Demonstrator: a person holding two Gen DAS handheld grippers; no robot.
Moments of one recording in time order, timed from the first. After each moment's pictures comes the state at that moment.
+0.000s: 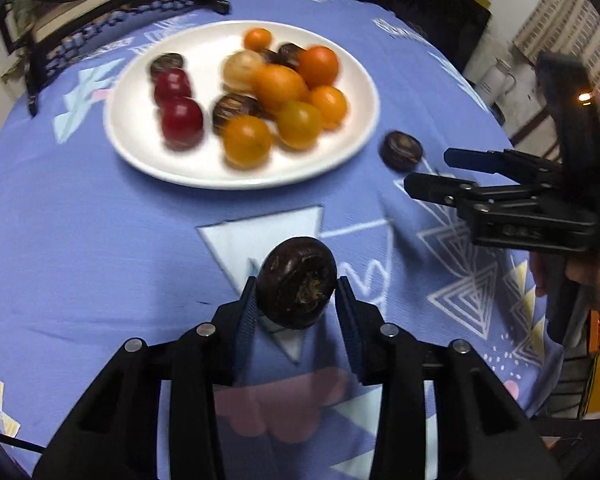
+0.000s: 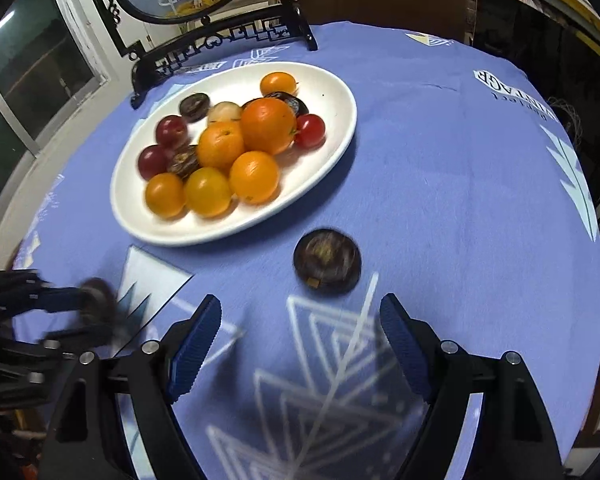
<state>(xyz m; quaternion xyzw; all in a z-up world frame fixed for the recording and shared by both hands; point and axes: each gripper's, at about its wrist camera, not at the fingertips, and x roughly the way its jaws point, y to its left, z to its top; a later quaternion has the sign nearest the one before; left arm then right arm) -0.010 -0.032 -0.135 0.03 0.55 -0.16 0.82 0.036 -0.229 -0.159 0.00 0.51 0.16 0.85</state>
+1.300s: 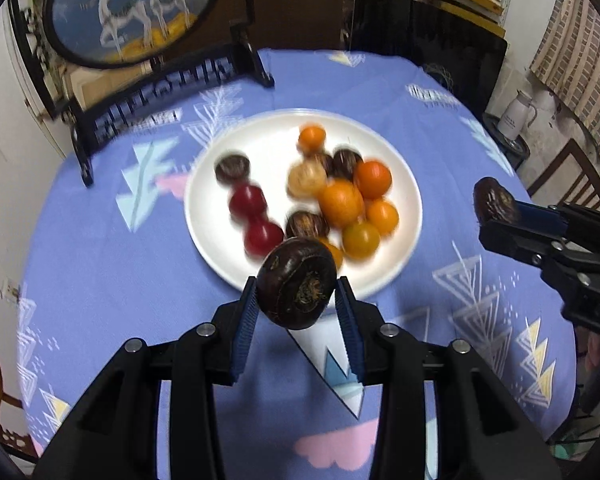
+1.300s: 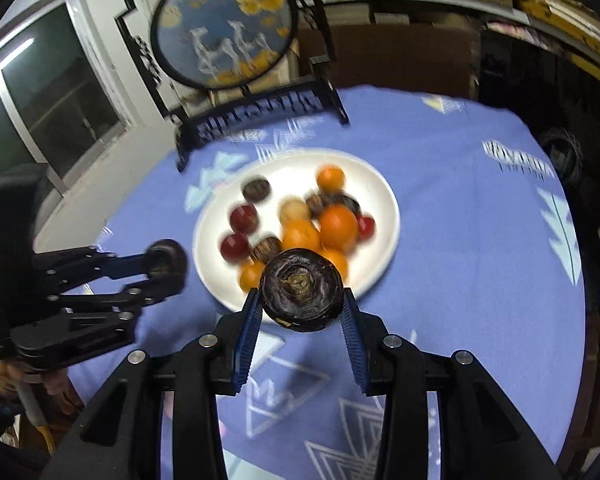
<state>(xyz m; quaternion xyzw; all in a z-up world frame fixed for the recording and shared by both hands) 0.035 -0.013 -0.057 0.07 0.47 -0.12 0.87 0.018 -0.200 -0.054 0.04 0.43 0.19 0.88</state>
